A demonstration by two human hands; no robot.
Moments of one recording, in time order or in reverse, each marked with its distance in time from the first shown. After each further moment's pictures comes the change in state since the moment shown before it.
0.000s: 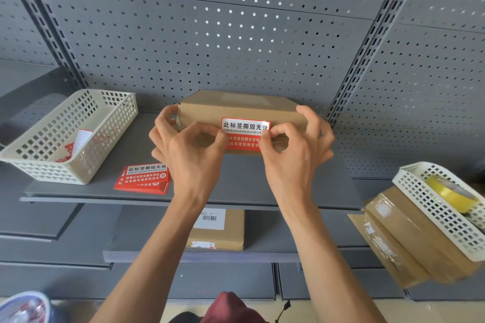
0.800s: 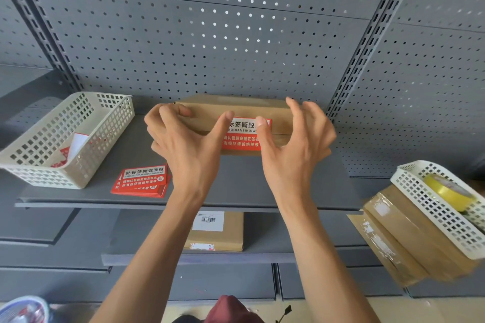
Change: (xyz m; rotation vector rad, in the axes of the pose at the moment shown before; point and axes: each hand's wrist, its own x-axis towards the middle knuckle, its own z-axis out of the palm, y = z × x) left_hand 0.013 0.008 0.006 -0.074 0.082 -0.001; right_hand 0.008 -0.008 0.001 0.075 0.054 0.037
